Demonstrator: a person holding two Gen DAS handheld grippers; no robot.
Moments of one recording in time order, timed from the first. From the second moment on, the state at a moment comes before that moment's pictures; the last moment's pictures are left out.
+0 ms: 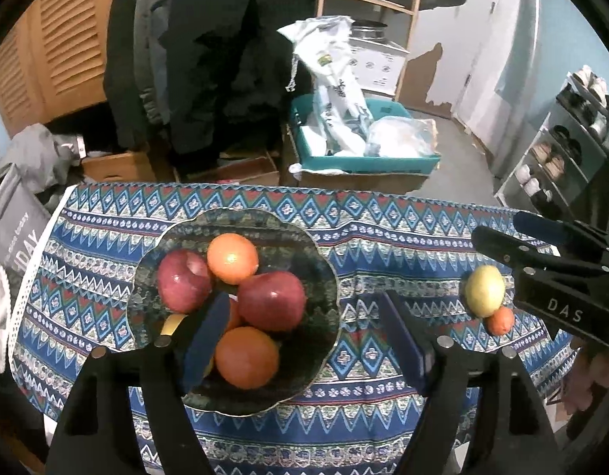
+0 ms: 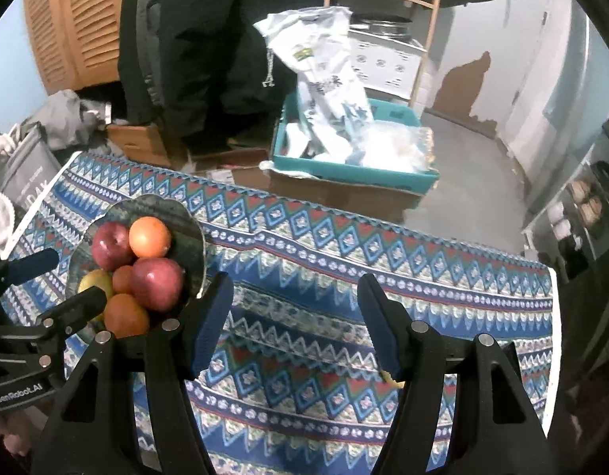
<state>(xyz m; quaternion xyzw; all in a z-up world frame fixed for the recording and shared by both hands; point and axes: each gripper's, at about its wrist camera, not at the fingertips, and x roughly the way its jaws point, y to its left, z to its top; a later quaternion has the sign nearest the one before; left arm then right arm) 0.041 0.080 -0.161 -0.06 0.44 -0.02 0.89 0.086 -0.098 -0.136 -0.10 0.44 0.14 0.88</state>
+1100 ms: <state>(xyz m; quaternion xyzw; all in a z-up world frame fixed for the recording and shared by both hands) 0.056 -0.047 -0.195 0.03 0.49 -0.11 0.87 0.060 -0.236 -0.164 -0.07 0.48 0.06 0.87</state>
